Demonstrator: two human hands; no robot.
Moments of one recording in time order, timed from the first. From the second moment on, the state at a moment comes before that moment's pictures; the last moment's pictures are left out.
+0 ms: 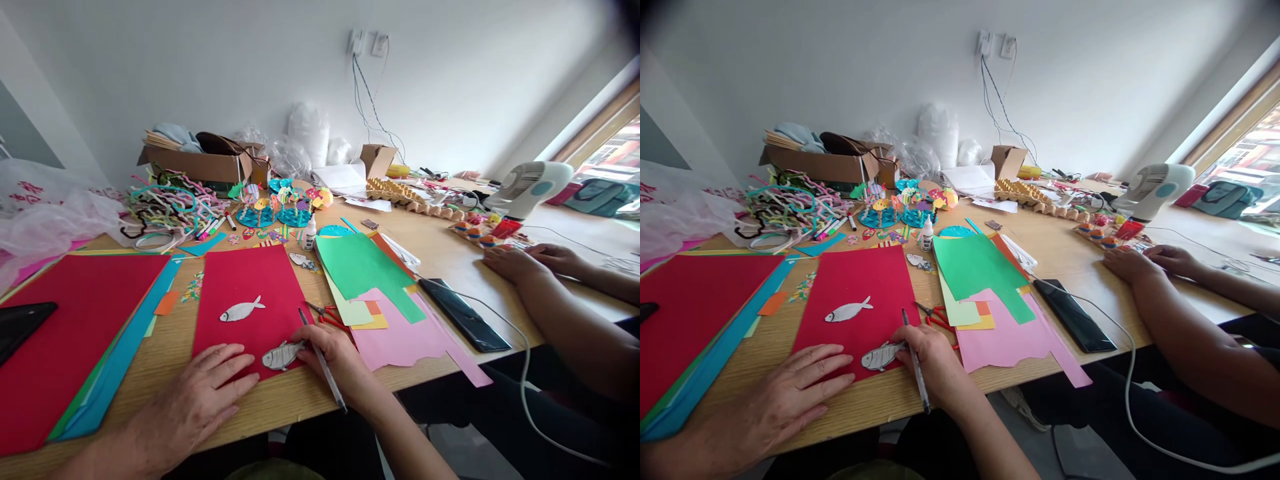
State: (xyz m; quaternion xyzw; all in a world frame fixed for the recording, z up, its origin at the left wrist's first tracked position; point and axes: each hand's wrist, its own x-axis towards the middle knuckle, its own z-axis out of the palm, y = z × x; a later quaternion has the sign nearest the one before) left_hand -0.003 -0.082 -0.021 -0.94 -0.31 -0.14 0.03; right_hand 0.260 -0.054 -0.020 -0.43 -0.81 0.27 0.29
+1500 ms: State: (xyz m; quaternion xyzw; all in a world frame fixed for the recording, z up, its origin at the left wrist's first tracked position) left_hand -0.064 -0.124 -0.038 -0.91 -0.34 -0.16 0.15; right_hand 0.255 -0.054 -0.023 -0.40 -0.85 0.20 0.29
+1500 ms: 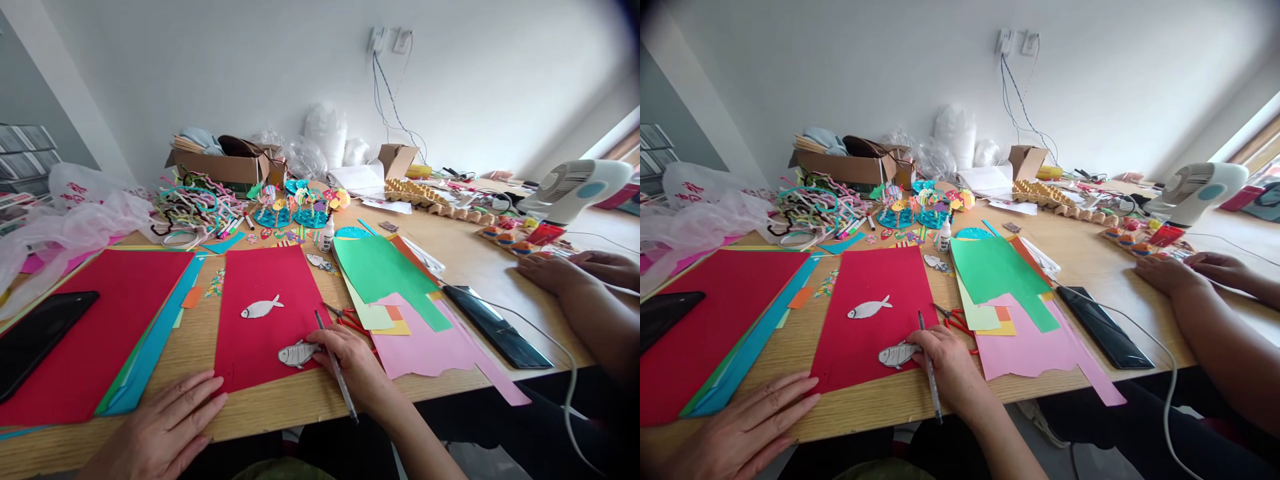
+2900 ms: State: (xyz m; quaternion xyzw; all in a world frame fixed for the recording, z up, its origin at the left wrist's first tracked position) left_hand 0.011 -0.055 -0.006 -0.96 -0.26 -0.06 -0.01; right_hand 0.253 -0.055 -0.023 -0.40 -0.85 0.19 0.27
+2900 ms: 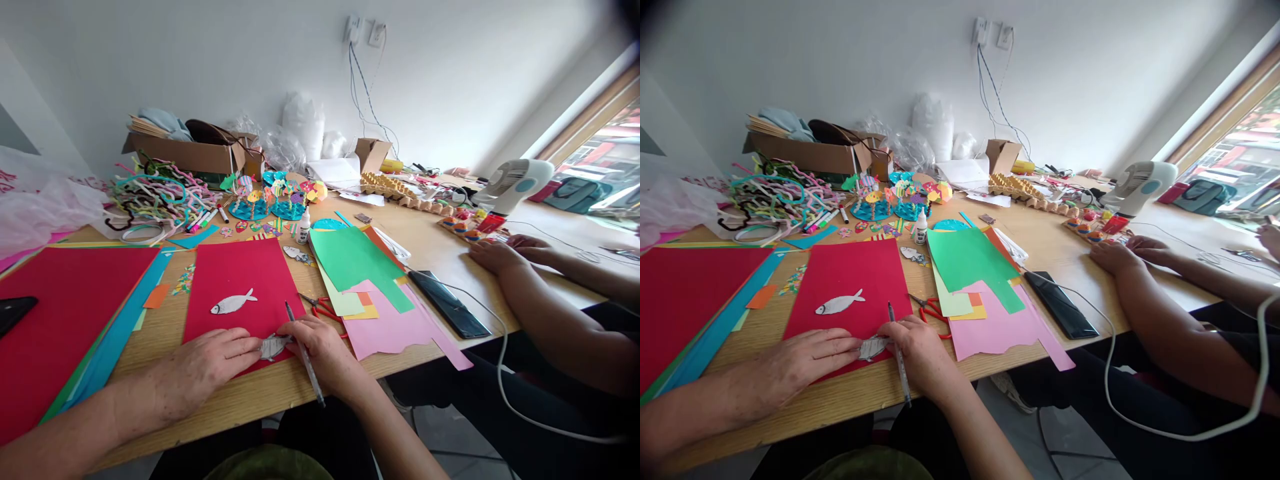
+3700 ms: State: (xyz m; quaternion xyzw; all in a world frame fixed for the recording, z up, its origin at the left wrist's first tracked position) left_hand 0.001 -0.048 -0.010 -0.97 -0.22 -0.10 0.01; right_hand 0.273 -0.063 -0.009 -0.47 -0.70 0.18 0.51
